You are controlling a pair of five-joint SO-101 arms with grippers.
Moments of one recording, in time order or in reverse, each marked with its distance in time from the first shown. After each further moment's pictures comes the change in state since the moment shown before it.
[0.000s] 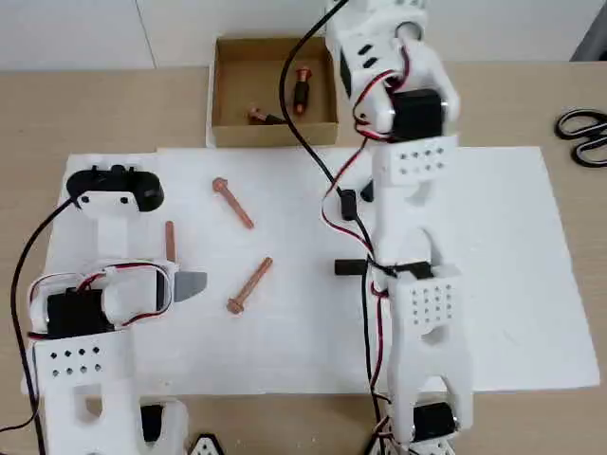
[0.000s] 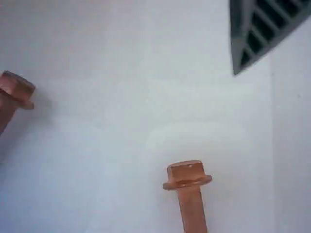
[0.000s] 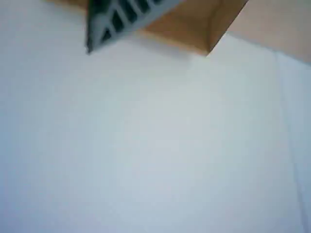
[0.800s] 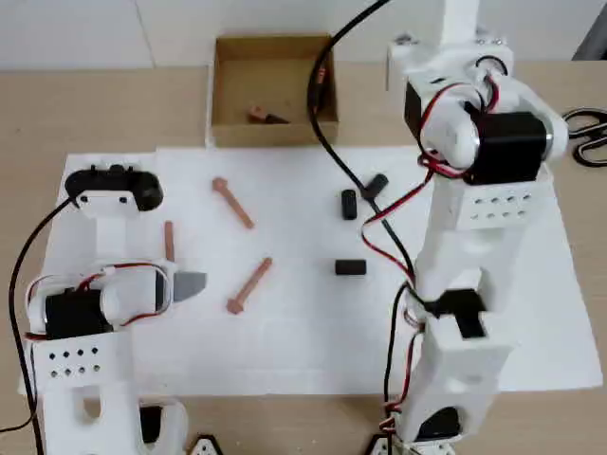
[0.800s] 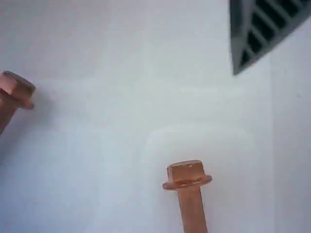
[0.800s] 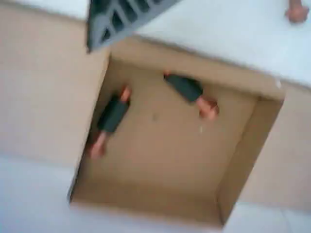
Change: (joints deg) left arm 0.0 0.0 0.0 0.0 0.0; right arm 5.6 -25.8 15.4 30.9 0.0
